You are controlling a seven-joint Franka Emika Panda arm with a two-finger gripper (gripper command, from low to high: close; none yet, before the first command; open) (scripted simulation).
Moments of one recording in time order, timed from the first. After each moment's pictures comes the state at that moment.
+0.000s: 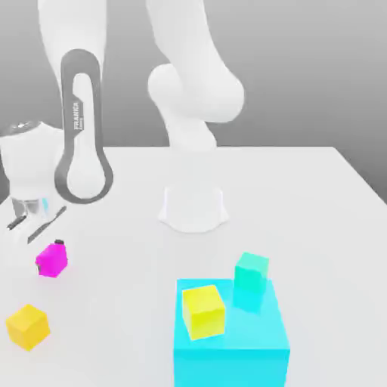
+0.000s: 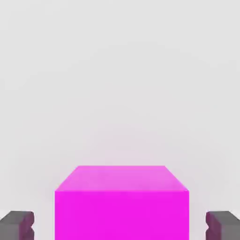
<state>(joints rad) -0.80 0.28 -0.12 -2.76 0.27 3.03 1.42</state>
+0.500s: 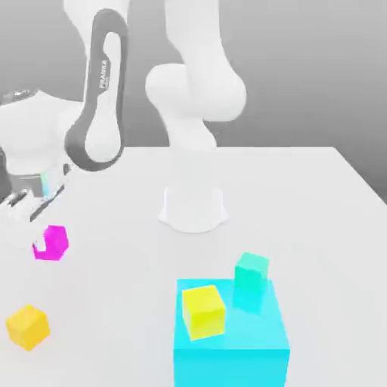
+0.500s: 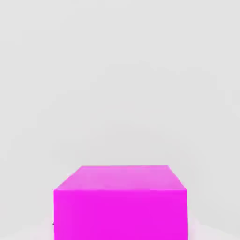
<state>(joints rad) -0.55 -0.05 -0.13 -2.80 0.08 2.76 1.44</state>
